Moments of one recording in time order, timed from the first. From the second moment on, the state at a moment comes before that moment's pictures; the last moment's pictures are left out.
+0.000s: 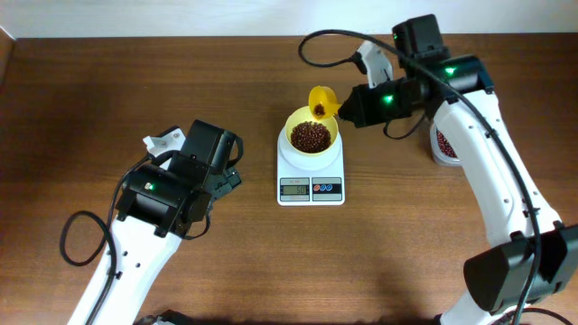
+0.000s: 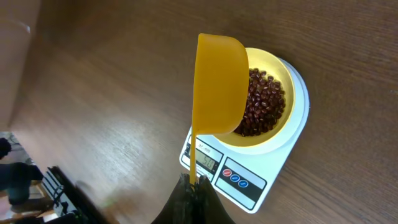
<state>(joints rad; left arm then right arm) -0.39 1.25 1.31 -1.28 -0.36 -0.91 0.25 1.83 1.83 -1.10 -0.55 0.04</state>
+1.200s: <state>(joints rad) -0.39 1.25 1.31 -1.28 -0.36 -0.91 -0.08 1.83 1.83 -1.19 -0.41 -0.04</state>
